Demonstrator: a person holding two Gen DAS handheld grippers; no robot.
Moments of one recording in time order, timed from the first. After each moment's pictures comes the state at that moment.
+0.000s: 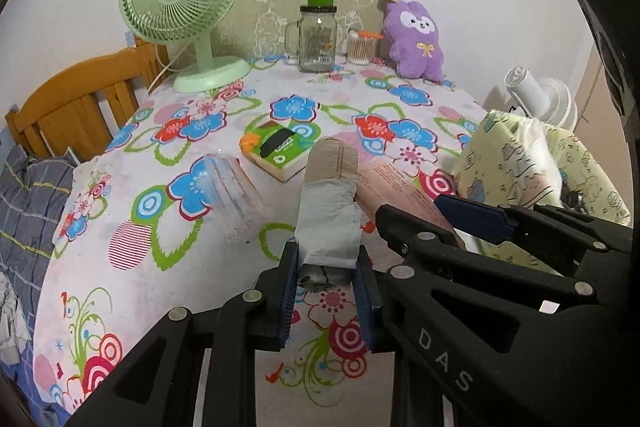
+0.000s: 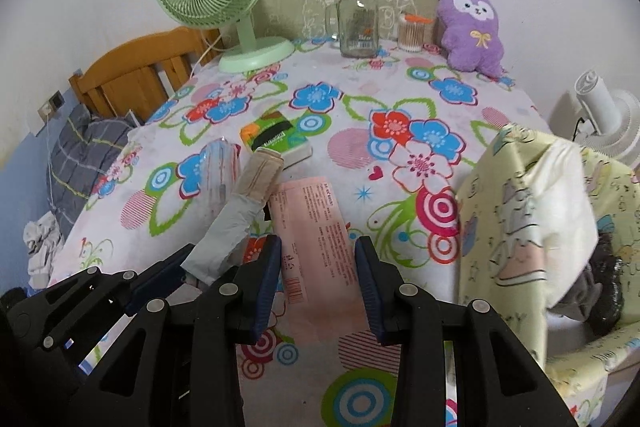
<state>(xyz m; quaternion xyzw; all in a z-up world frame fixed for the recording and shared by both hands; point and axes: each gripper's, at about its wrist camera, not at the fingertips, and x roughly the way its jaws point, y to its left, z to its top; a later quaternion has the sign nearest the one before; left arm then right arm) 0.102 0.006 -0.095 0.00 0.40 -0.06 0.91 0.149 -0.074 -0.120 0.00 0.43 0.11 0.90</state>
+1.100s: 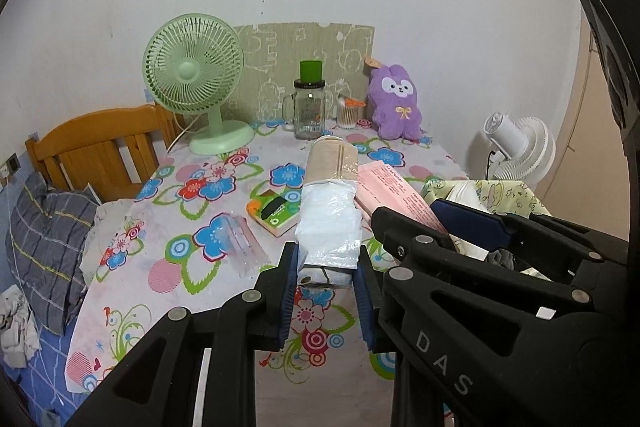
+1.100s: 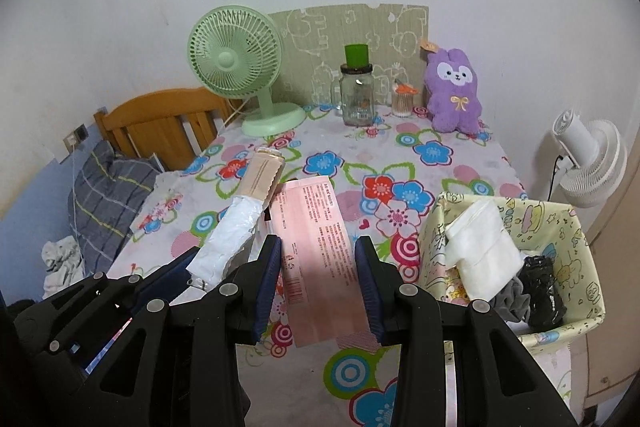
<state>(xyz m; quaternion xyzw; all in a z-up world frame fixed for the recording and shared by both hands) 0.048 -0.015 -0.016 0.01 0.32 -0.05 0.95 0.088 -0.100 -0.035 0.02 0.34 0.13 0.93</state>
